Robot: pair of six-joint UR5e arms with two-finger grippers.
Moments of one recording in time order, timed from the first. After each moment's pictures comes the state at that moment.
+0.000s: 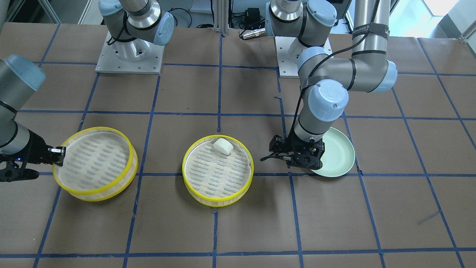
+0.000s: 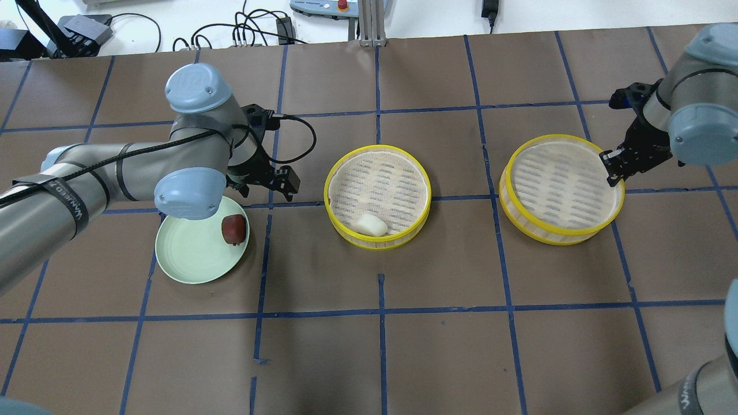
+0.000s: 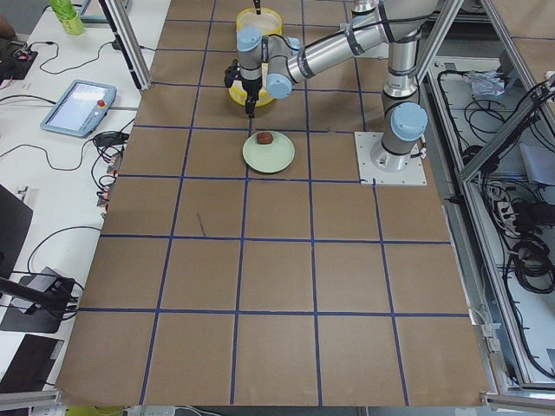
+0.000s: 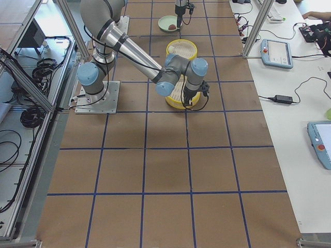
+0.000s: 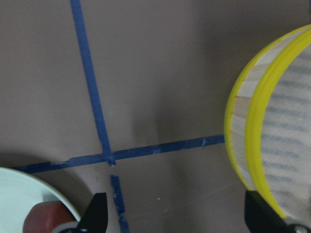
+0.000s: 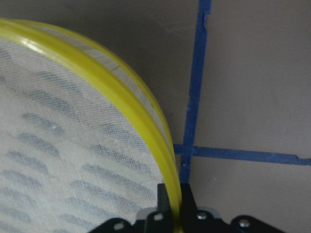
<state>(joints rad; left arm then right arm) -1.56 -1.85 -1.94 -0.95 1.54 0.17 1.18 -1.24 1.80 -2.03 -1.59 -0.48</state>
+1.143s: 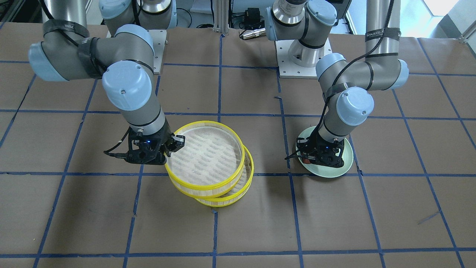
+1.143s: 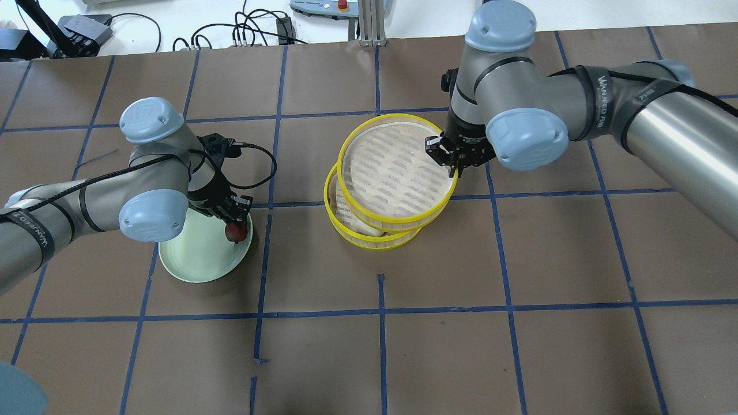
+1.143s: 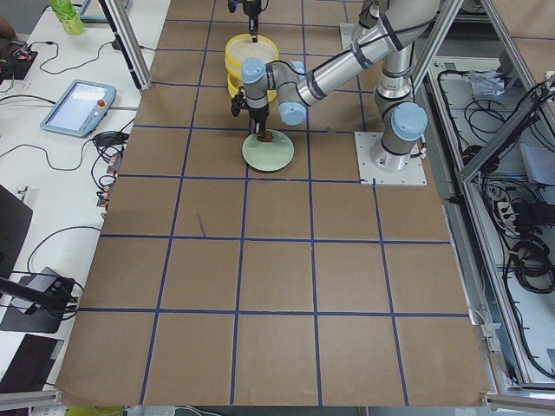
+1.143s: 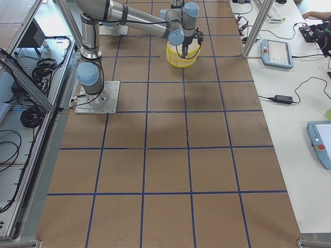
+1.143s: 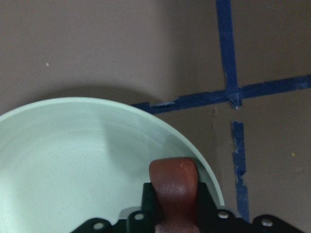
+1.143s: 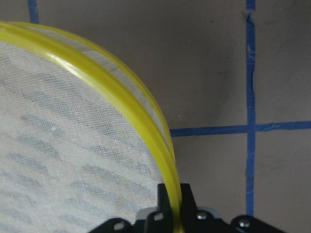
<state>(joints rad) -1.45 -1.83 -2.02 -0.92 1.55 0.27 1.74 -1.28 1.71 -1.97 -1.53 0.23</state>
